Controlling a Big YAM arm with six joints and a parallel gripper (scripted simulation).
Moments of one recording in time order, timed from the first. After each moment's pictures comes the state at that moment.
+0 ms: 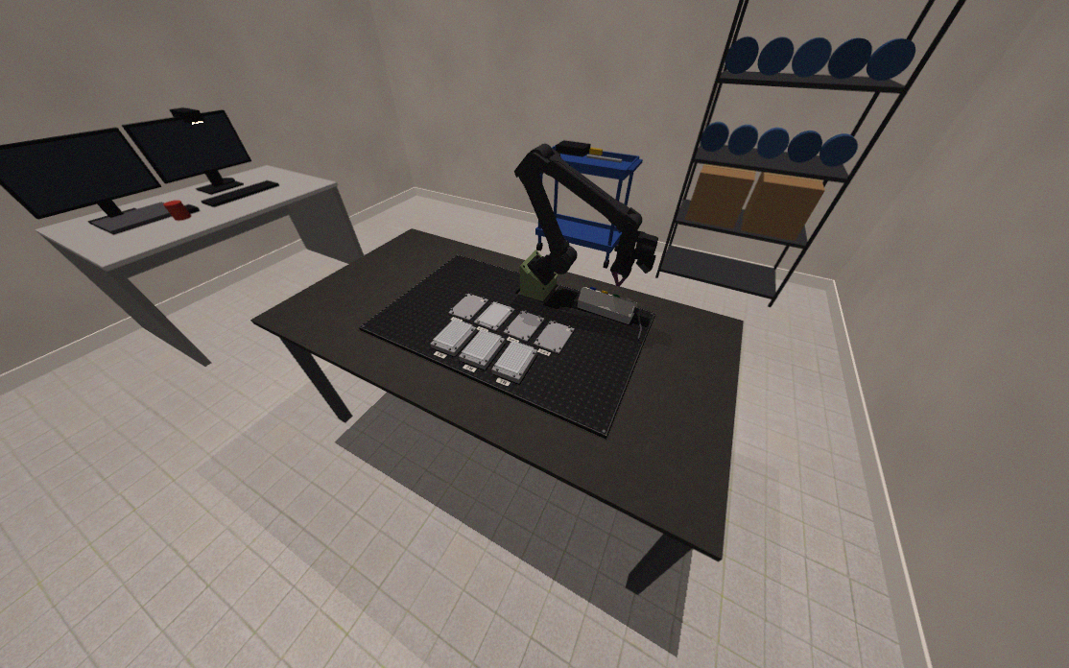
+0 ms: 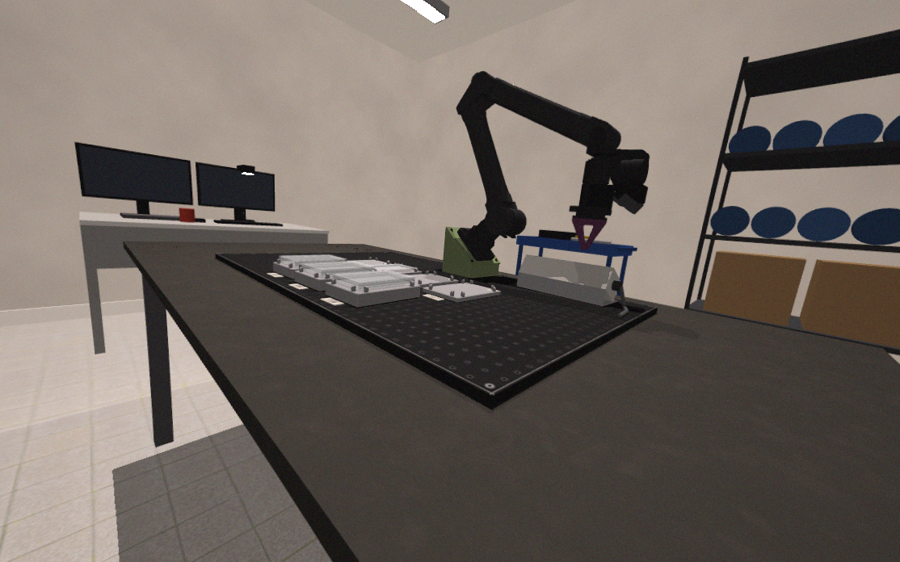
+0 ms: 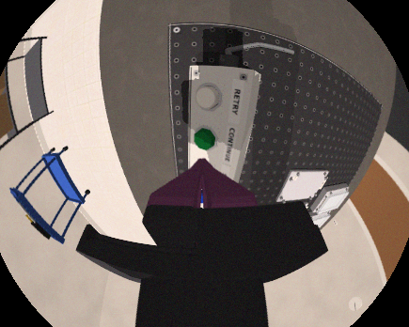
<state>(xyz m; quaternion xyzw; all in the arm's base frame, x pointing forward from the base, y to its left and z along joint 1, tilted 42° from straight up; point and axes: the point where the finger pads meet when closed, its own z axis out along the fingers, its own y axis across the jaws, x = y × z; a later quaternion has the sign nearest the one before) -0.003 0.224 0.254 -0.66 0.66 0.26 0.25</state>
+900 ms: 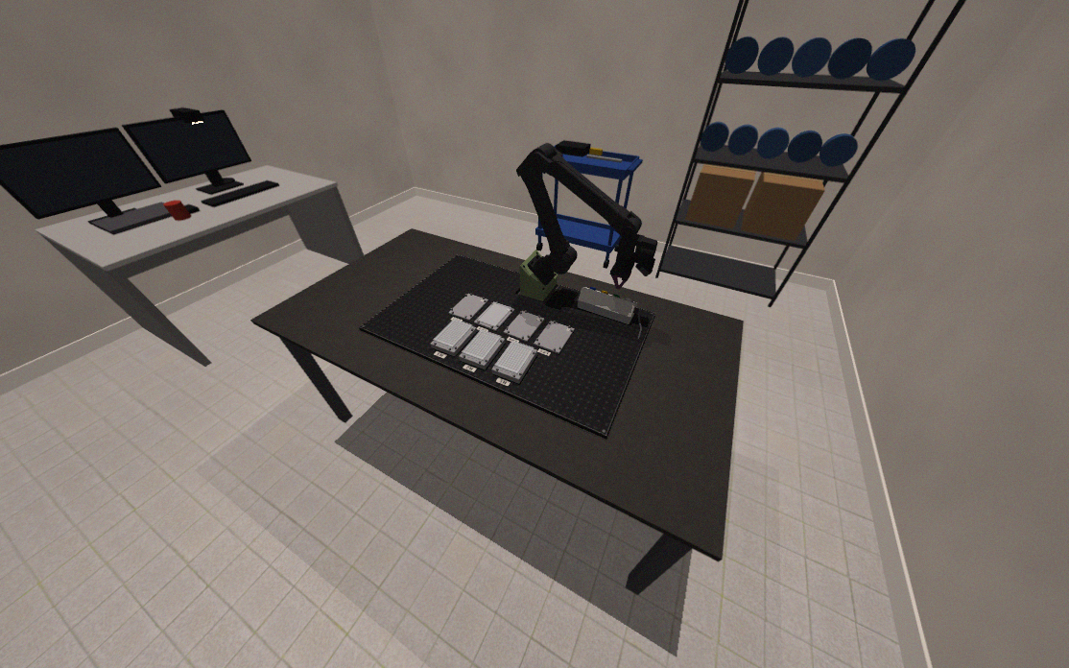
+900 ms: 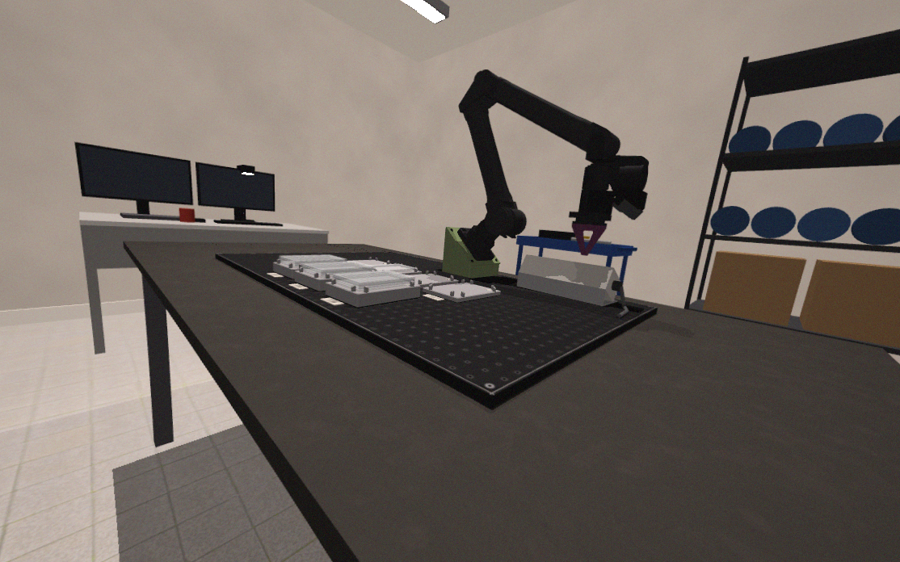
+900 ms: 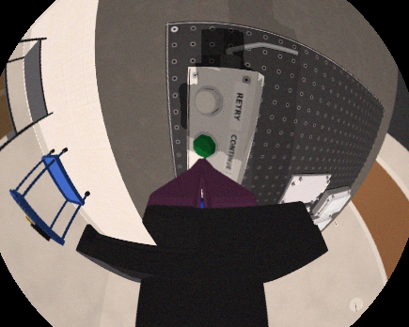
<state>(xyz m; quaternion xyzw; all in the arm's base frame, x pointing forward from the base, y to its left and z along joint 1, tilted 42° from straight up) -0.002 0.235 0.246 -0.66 0.66 0.26 0.26</state>
